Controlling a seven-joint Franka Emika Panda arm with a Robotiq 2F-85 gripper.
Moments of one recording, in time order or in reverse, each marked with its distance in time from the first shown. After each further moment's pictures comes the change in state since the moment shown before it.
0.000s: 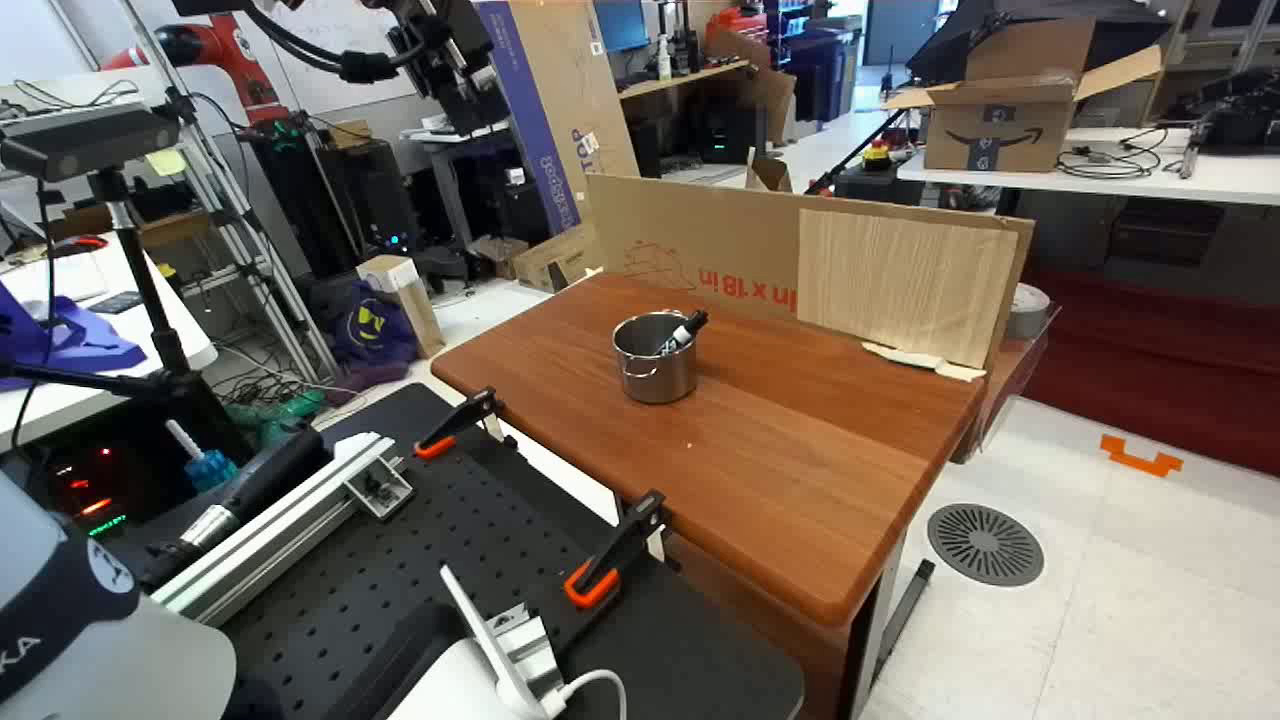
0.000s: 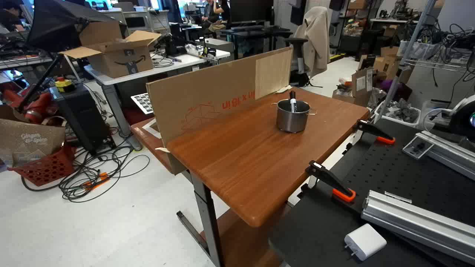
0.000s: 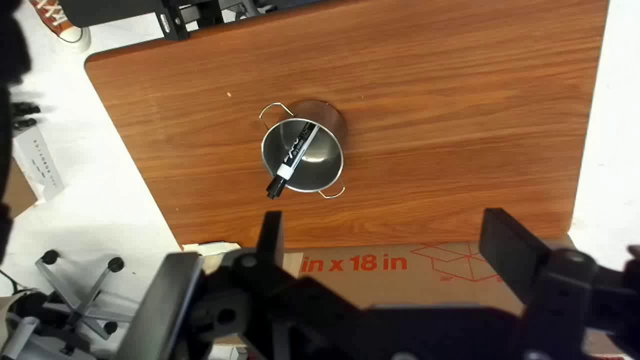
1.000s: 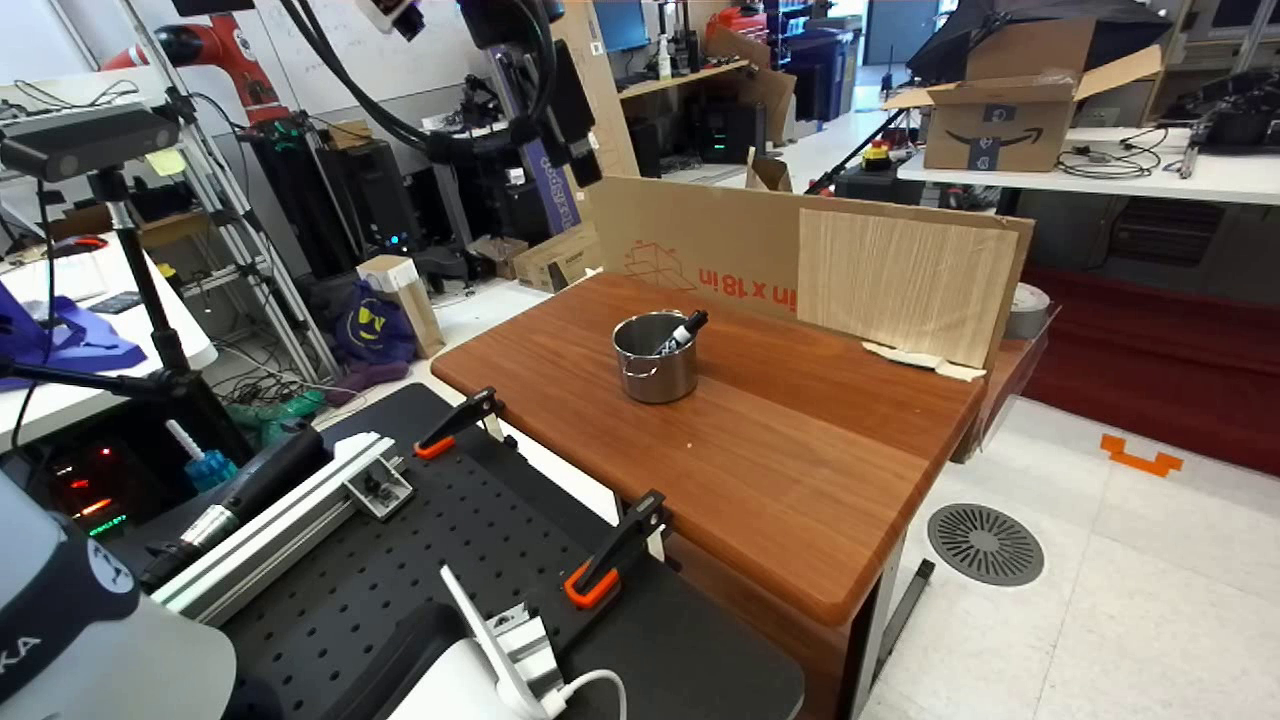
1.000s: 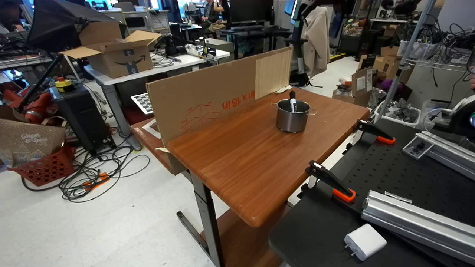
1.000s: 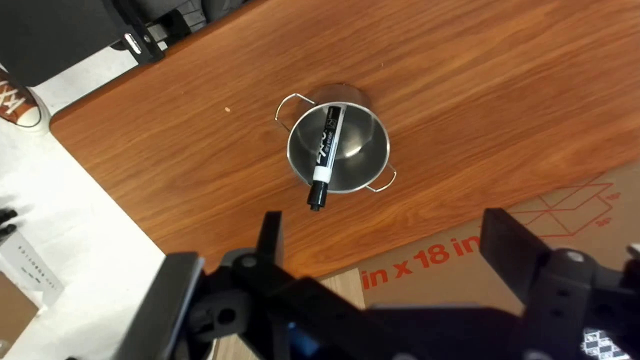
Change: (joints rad) arm -0.037 0.159 -0.217 -0.019 0.065 0.199 0.002
